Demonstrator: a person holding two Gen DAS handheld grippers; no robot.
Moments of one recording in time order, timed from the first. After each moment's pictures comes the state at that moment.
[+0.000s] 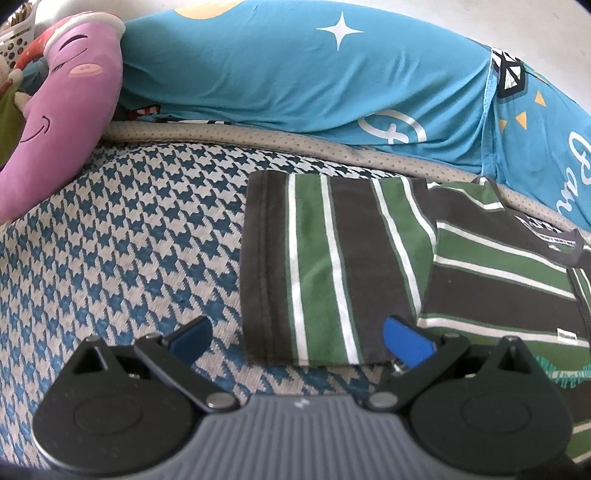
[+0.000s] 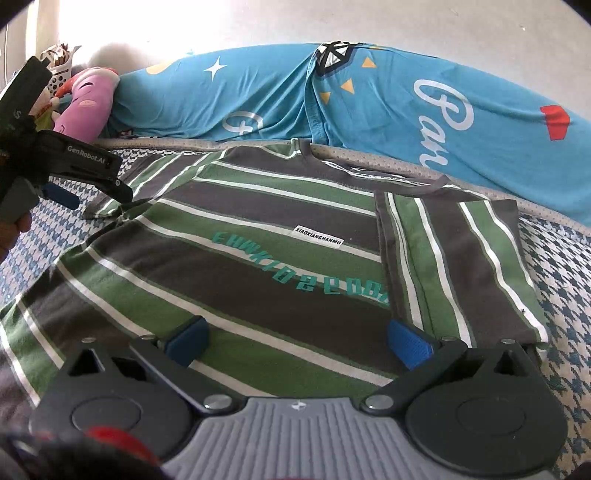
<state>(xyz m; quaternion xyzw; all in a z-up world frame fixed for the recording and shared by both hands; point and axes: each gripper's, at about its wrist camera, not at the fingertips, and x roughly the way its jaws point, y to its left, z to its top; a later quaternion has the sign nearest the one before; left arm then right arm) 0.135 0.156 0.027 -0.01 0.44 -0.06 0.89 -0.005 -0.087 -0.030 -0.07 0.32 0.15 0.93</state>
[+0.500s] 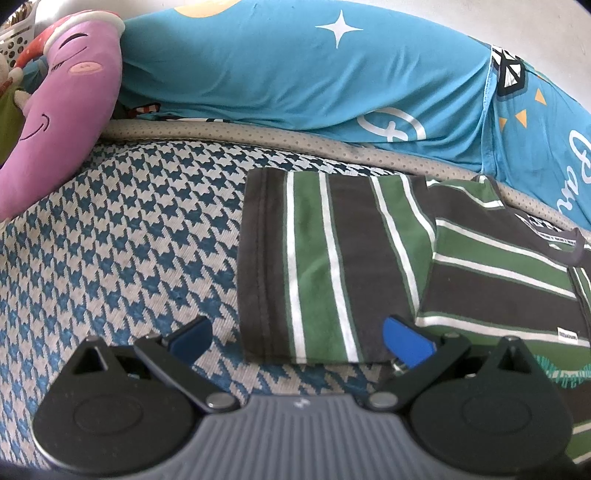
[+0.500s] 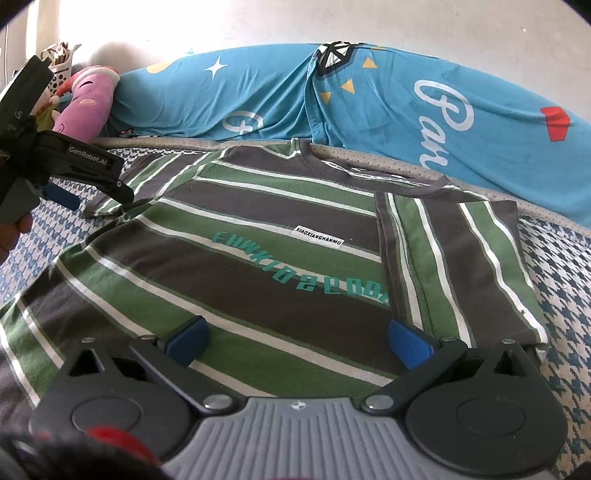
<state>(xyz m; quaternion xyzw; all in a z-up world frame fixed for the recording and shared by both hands) 0.135 0.155 0.026 -0.01 0.44 -0.06 0.89 -0.003 -0.085 -0.030 -0.07 0.32 0.15 0.93</state>
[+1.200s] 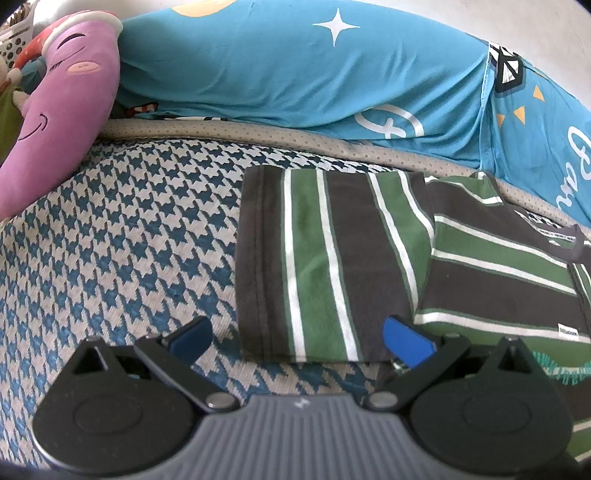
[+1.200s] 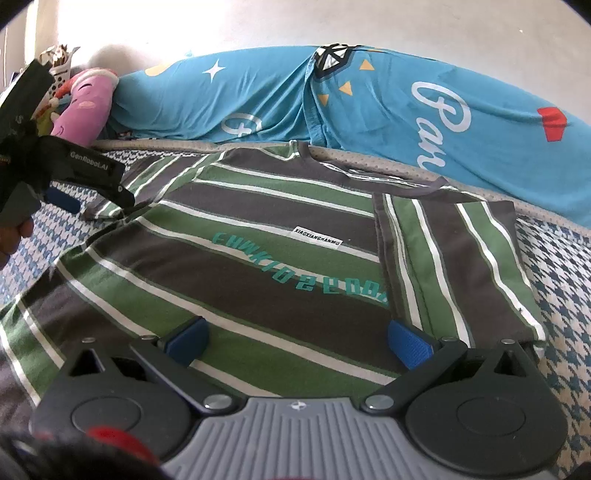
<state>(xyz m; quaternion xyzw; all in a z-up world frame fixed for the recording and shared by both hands) 0.133 0.154 0.025 -0.01 0.45 -0.06 0.89 -0.006 -0.086 -0.029 -0.07 0.32 0.14 0.94</state>
